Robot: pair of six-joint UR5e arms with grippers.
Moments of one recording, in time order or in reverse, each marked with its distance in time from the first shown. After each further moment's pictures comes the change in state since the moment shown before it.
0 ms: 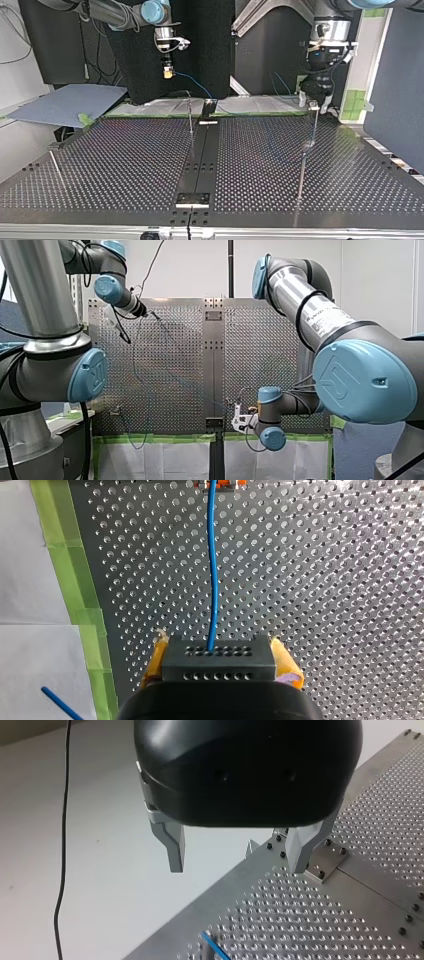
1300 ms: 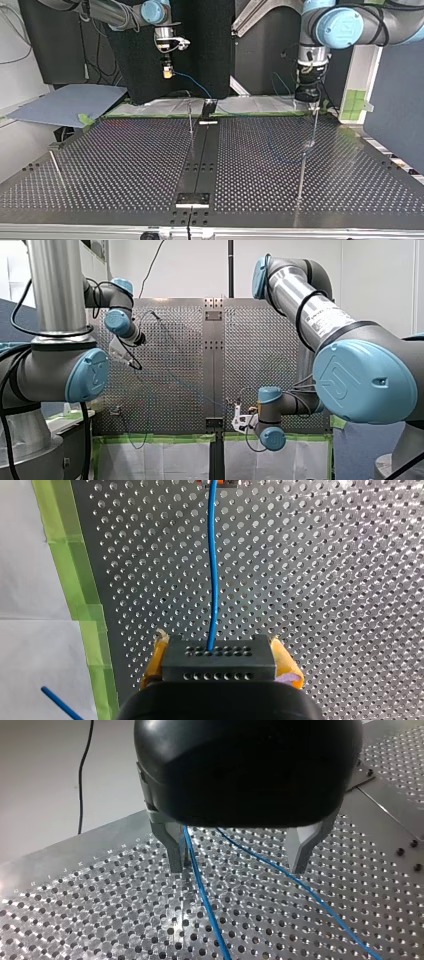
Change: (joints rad) left arm 0.003 -0.239 -0.093 0.218 -0.102 -0.274; right arm 0.001 0.000 0.000 0.004 0.010 -0.005
